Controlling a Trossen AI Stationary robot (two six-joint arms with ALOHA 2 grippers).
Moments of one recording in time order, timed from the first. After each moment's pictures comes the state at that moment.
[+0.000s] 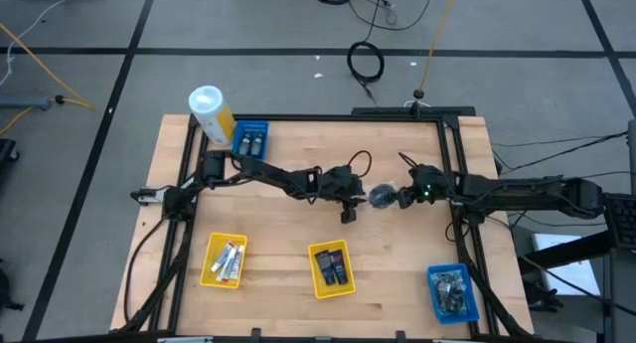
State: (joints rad) left arm 0.10 2.25 1.40 0.31 0.06 0.05; right arm -0.30 0.83 0.13 -0.15 -0.01 0.85
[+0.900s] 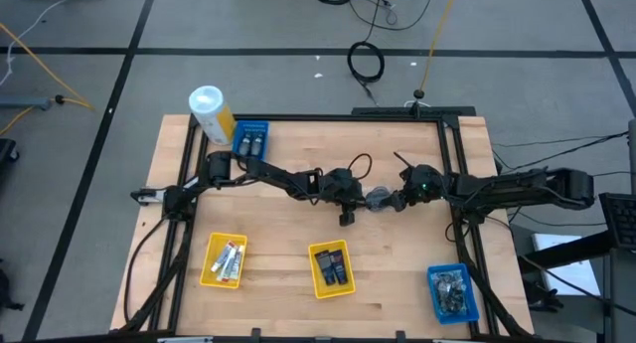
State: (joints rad) left arm 0.12 2.32 1.40 0.34 0.13 0.04; right arm -0.30 1.01 0.12 0.19 -0.18 0.85
